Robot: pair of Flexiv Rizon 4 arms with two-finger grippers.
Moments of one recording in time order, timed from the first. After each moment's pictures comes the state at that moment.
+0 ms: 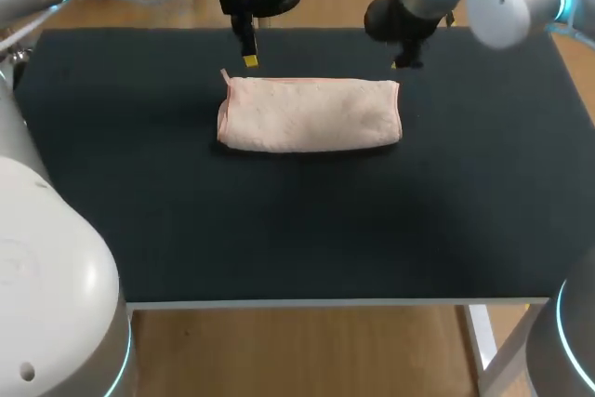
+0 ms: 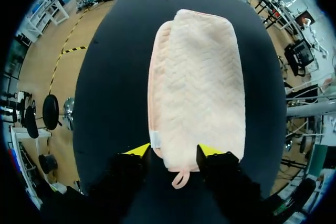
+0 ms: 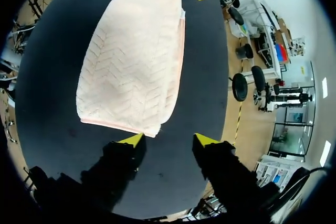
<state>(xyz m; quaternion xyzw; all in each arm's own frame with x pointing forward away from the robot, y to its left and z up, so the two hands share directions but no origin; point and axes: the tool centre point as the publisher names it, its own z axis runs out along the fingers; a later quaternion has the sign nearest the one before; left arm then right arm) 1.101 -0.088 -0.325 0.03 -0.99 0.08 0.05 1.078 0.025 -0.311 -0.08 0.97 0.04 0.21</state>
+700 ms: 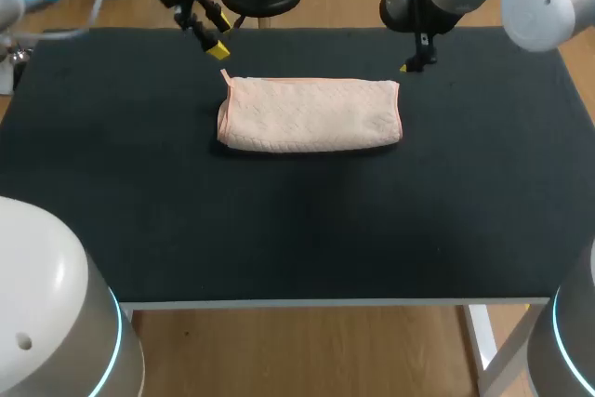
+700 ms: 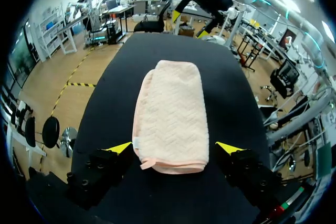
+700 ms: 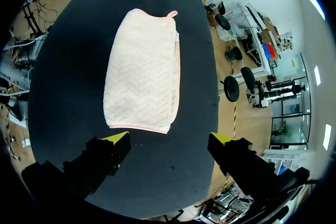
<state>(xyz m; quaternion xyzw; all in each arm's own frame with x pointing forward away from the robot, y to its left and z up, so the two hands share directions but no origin) 1.042 -0.047 -0.257 0.03 -0.95 0.30 0.05 1.024 0.023 -0.254 -0.02 0.97 0.09 0.22</state>
